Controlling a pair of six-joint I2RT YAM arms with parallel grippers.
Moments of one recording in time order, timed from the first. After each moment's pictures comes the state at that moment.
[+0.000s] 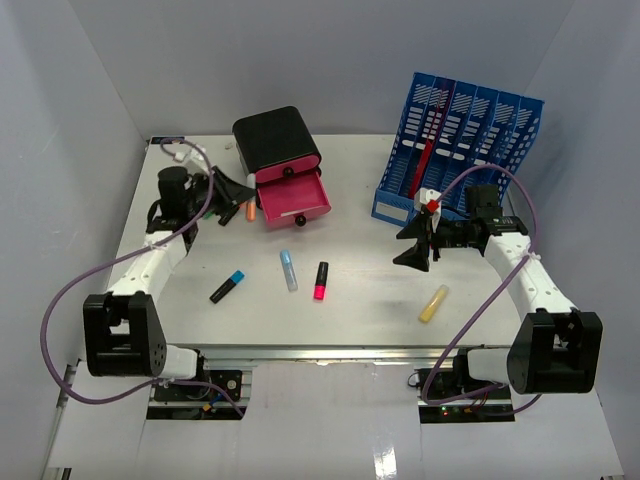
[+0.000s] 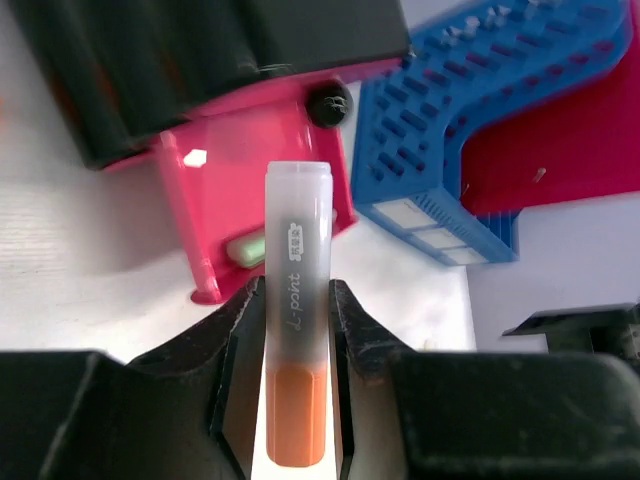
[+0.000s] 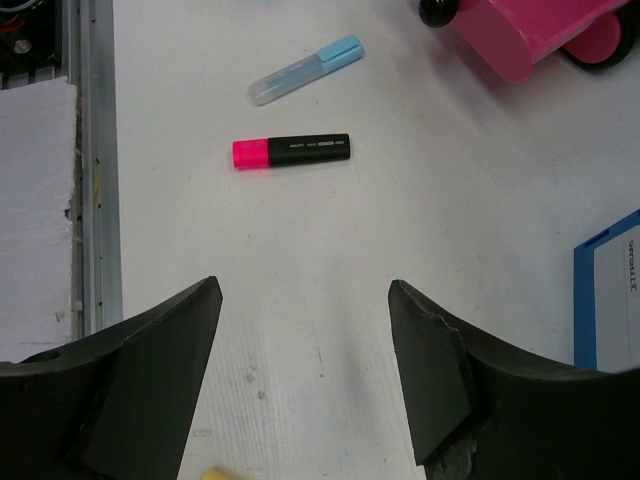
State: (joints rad) left arm -0.03 1.38 0.95 0.09 0.57 -0.64; right arm 0.06 1.28 0.95 -0.69 -1.17 -0.92
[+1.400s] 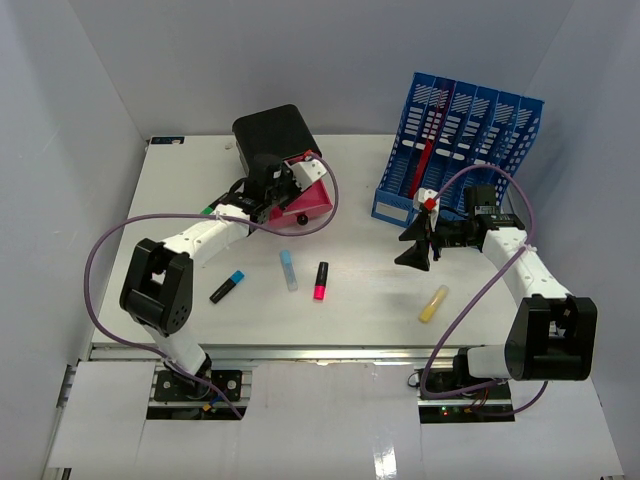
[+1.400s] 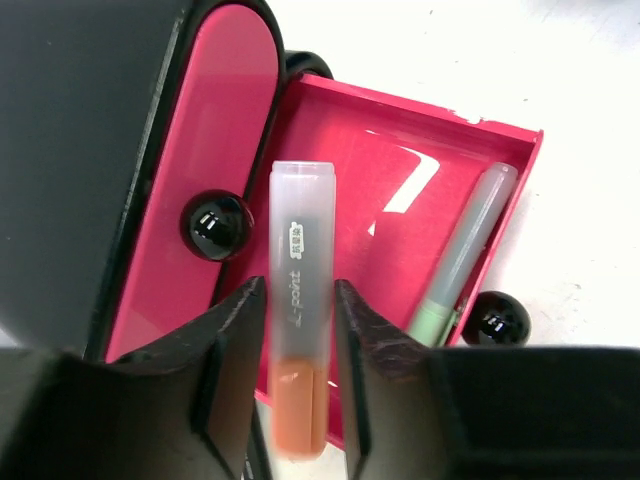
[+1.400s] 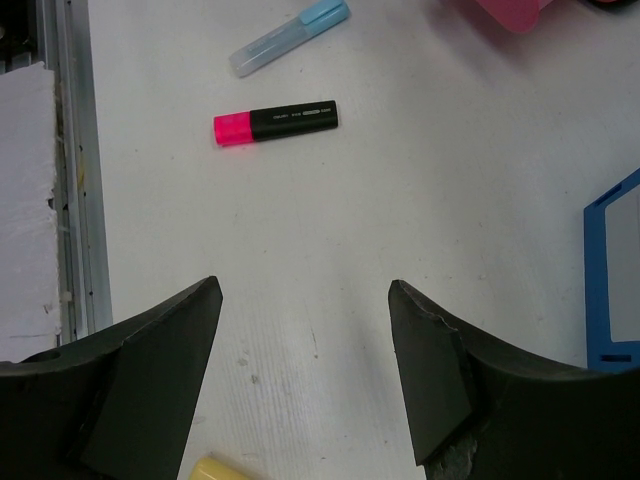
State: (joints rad) left arm -0.47 1.70 1.23 0.00 0.05 0.64; right arm 0.05 1.34 0.95 -0.69 -1.14 -0.93
